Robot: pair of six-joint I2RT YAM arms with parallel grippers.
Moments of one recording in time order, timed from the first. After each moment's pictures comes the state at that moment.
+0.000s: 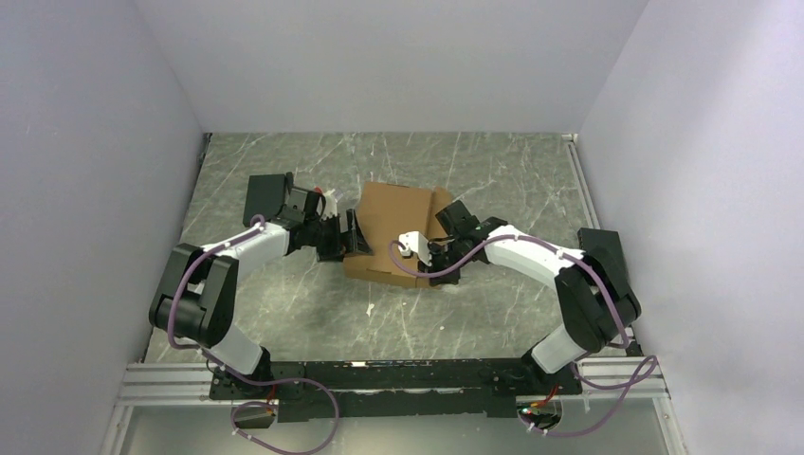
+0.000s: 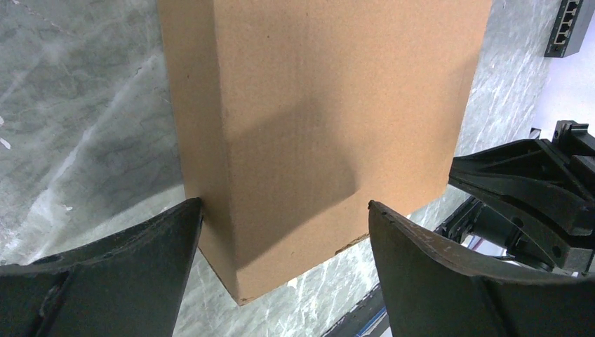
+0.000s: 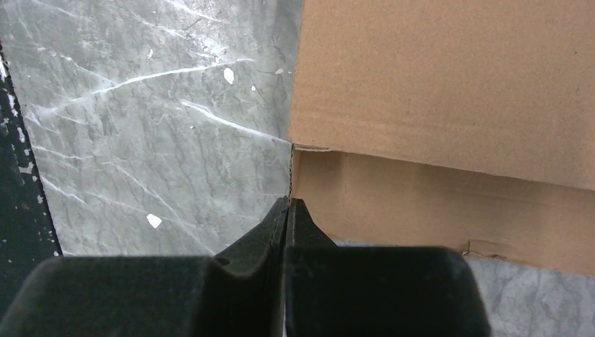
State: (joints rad) left arm -0.33 1.57 0.85 -0.20 0.53 -0.49; right arm 0.60 1.54 0.92 -0.56 -0.52 -0.79
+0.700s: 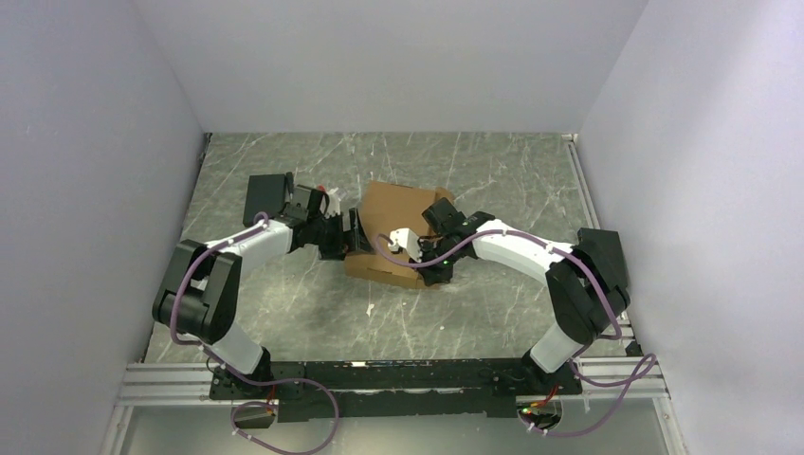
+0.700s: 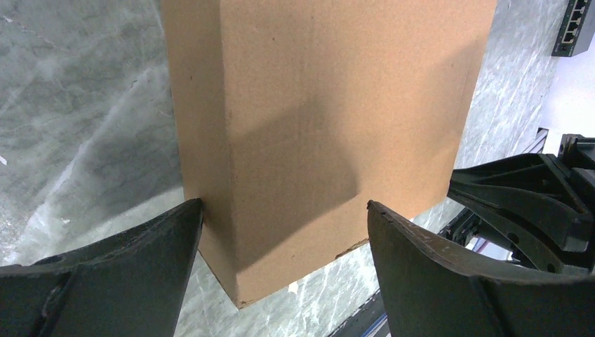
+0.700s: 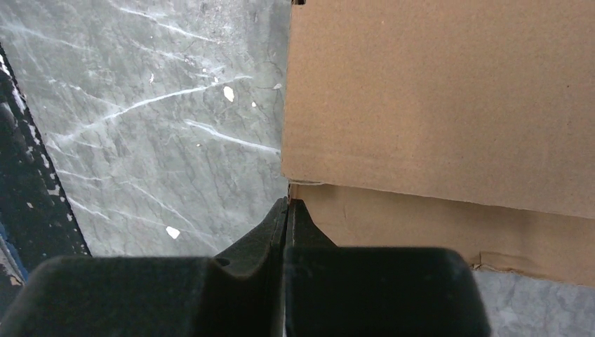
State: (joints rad) left arm -0.34 1.59 0.87 -0.21 0.52 -0.49; right arm 0.67 1.61 1.02 -0.63 -0.44 -0.67
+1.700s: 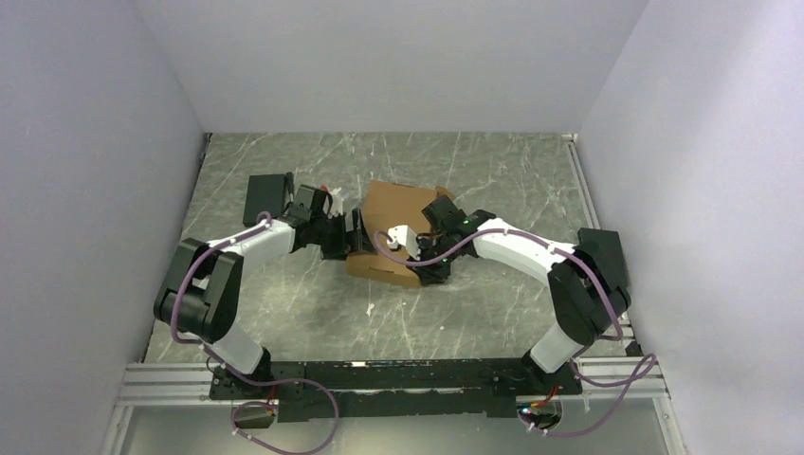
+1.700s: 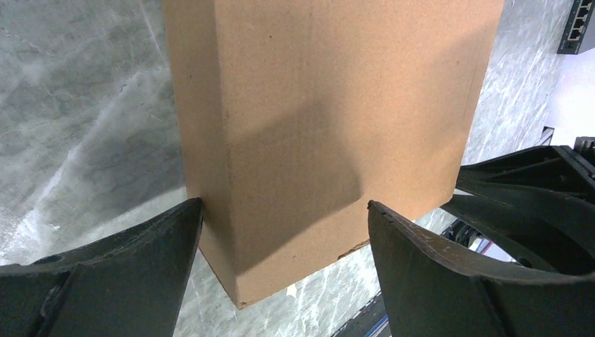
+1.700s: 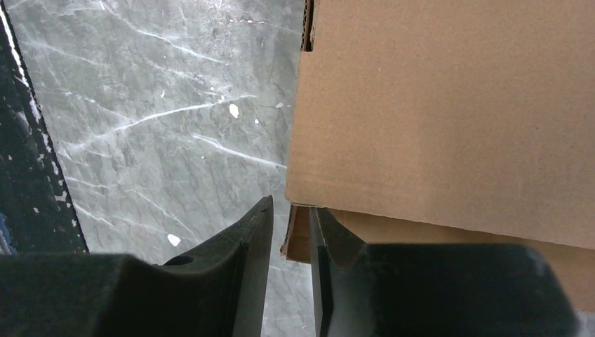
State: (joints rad) left arm -0.36 1.60 0.88 -0.21 0.50 -0.49; right arm 0.67 1.61 1.03 -0.61 -0.48 -0.67
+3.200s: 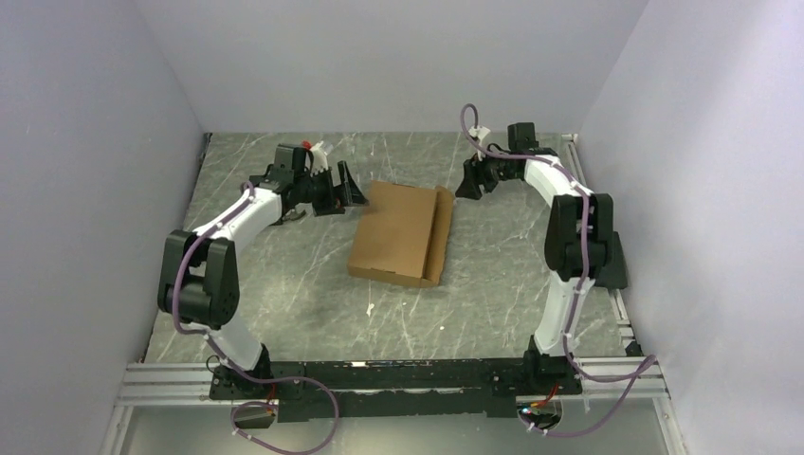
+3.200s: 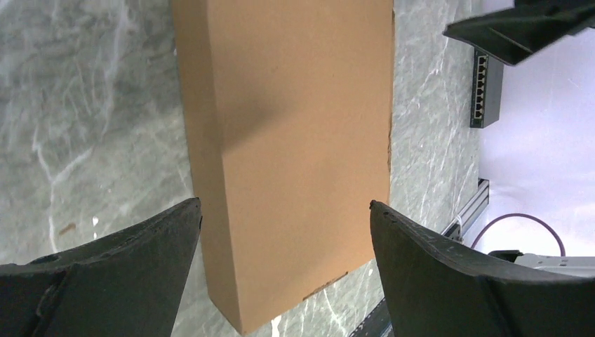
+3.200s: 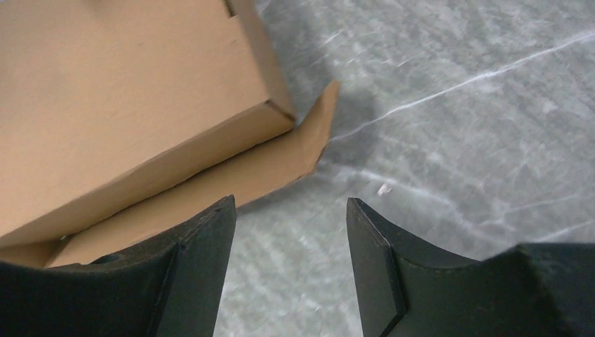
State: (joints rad) left arm -0.23 1.65 1.16 -0.26 0.57 -0.47; right arm 0.05 1.97 1.52 -0.52 -0.81 -0.55
